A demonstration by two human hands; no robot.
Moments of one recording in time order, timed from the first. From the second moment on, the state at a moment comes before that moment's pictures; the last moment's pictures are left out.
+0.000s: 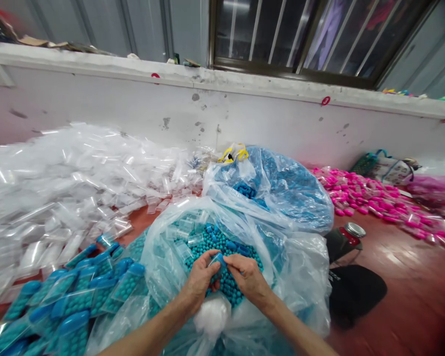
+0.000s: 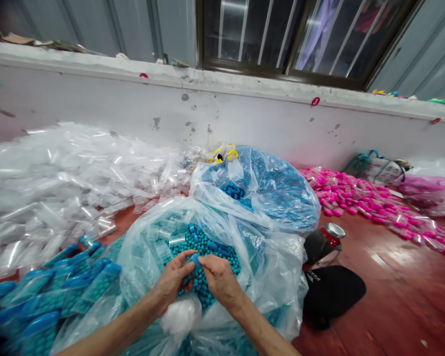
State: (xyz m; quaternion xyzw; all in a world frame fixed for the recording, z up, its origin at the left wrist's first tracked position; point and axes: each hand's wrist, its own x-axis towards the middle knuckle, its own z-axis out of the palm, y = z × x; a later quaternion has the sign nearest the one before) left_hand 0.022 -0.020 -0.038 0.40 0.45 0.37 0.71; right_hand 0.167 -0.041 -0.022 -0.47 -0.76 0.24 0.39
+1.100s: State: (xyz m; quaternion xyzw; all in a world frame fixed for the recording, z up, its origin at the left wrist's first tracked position) left_hand 0.025 -0.026 -0.012 0.47 0.47 0.40 0.63; right_hand 0.127 -0.051 -0.022 -0.57 -0.72 0.21 0.33
